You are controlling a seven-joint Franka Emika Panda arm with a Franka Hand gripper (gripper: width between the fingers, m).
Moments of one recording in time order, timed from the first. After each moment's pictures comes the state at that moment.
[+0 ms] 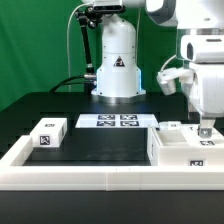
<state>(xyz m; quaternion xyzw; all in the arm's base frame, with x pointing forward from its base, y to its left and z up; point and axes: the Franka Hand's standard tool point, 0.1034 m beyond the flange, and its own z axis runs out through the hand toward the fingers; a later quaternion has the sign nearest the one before) 0.565 0.106 0.070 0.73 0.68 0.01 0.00</state>
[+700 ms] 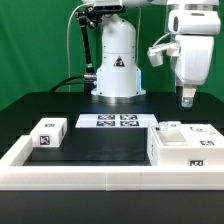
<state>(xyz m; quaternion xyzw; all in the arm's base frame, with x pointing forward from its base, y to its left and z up) 0.509 0.094 0.099 0.74 0.68 -0.01 0.01</state>
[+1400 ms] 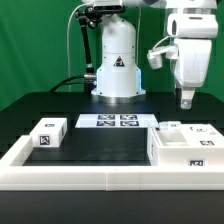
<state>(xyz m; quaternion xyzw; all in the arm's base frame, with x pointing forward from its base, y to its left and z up) 0.483 0.096 0.088 0.74 0.67 -0.01 0.01</state>
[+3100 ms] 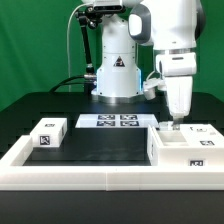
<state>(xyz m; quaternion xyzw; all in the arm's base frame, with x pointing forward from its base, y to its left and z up) 0.414 0.109 0.017 0.74 0.67 0.03 -0.02</state>
